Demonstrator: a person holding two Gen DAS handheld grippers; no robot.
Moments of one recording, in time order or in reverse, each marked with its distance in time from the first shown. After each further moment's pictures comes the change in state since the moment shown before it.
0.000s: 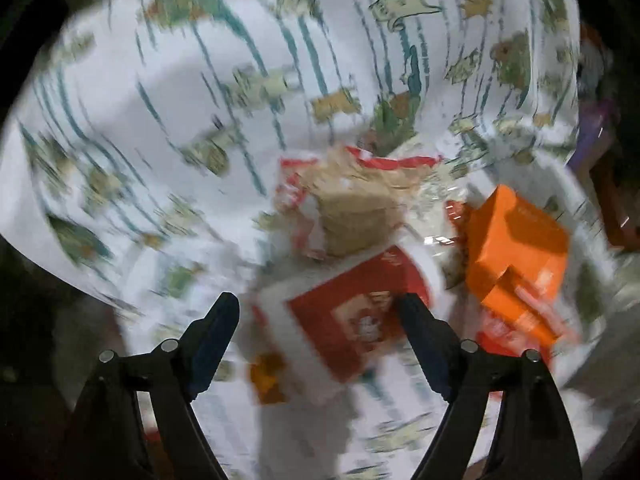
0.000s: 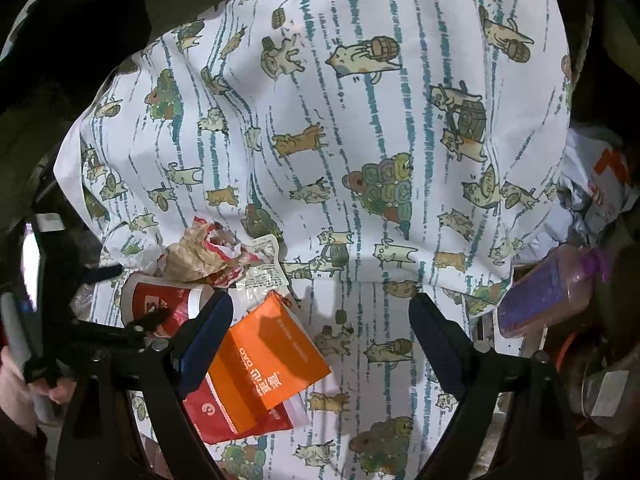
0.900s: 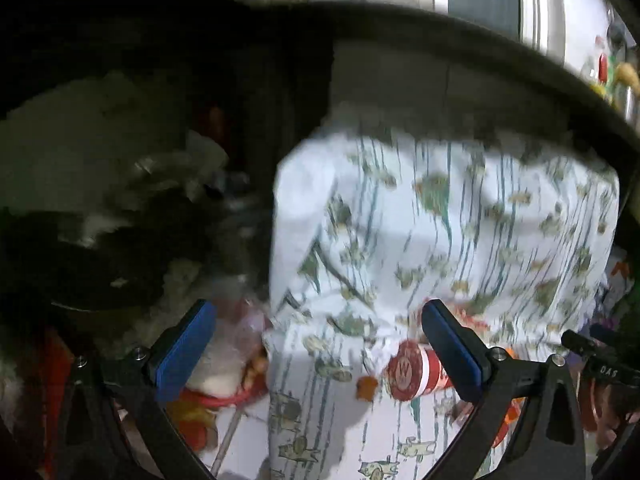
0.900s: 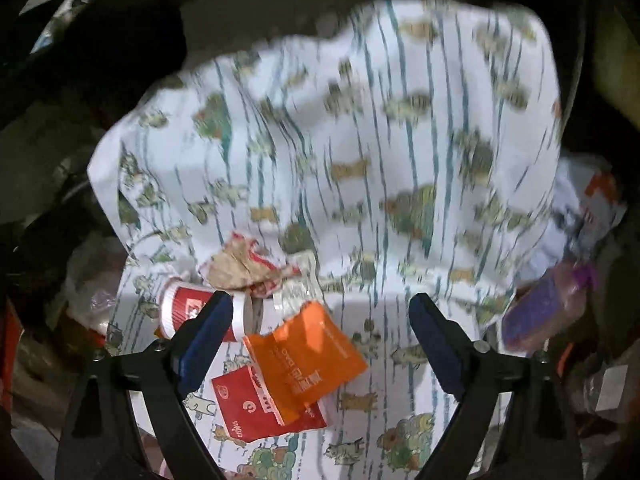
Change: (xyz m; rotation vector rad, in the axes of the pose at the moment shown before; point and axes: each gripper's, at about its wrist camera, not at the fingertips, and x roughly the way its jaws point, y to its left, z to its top) left arm -0.207 0.112 -0.106 -0.516 -0.497 0.215; right arm -0.032 0.042 -0.018 -0.026 -0.114 0.014
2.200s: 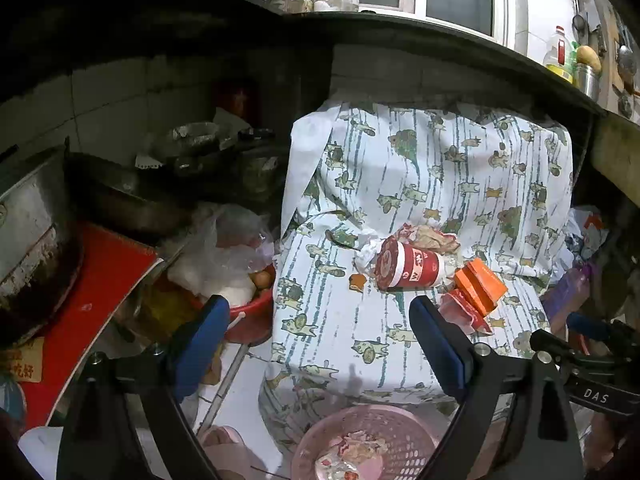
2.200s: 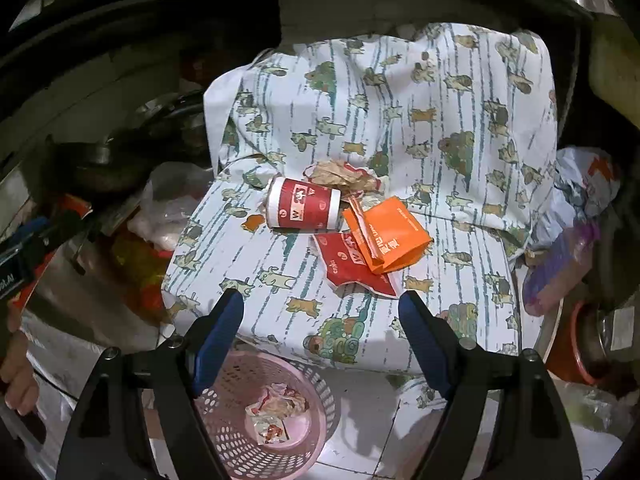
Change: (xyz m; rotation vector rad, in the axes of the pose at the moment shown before) left arm -0.137 -0.002 -0.159 -0.021 -0.070 0.017; right arm -0.109 0.056 -0.152 -0.160 -0.059 0.110
